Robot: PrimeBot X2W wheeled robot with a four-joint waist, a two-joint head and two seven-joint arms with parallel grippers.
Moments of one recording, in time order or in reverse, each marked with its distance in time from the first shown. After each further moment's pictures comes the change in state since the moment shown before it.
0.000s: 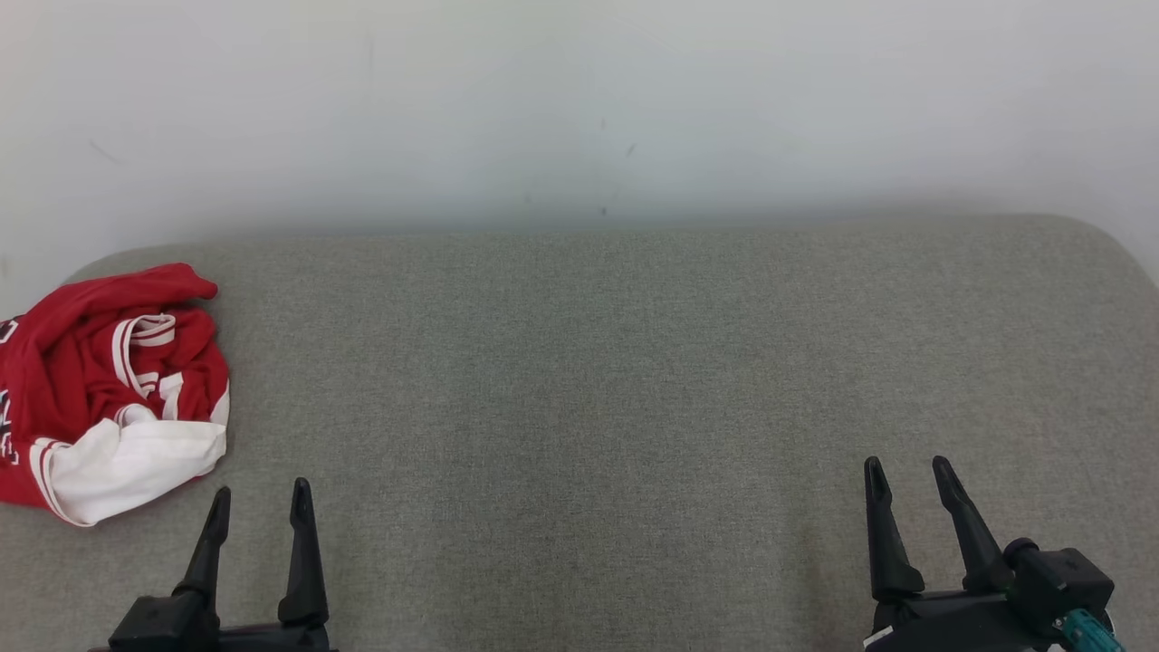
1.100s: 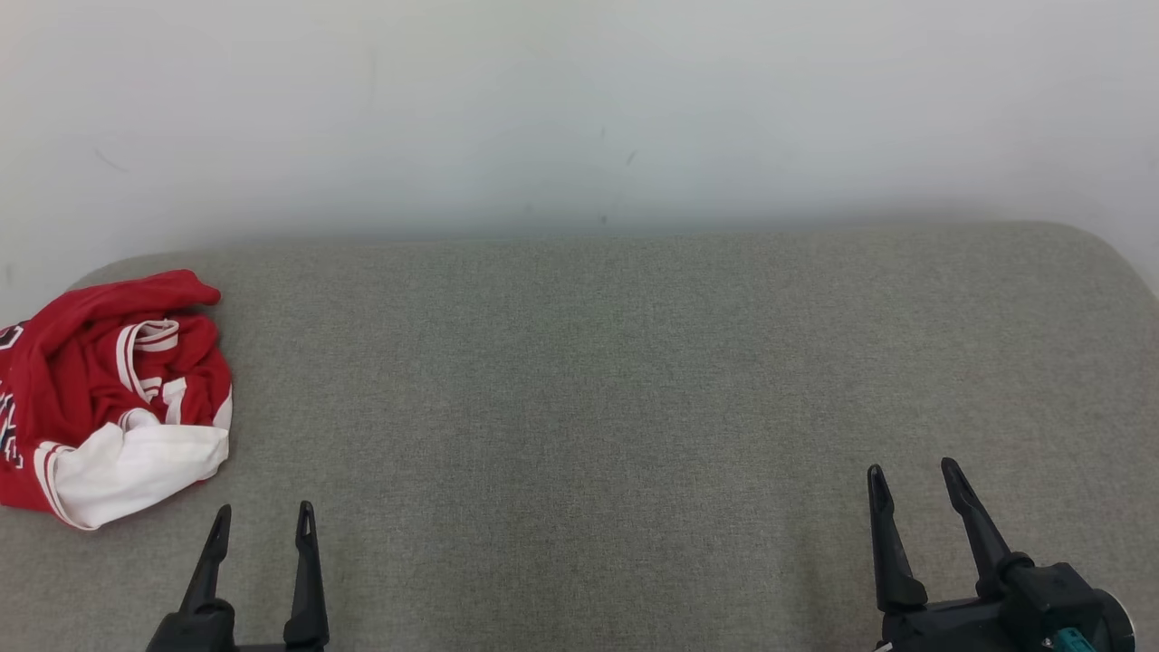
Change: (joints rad) left arm 0.013 -0.002 0.020 0.049 0.165 0.008 -0.047; right arm 0.024 0.000 -0.020 -0.020 -0.167 0.000 -0.049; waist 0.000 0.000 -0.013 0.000
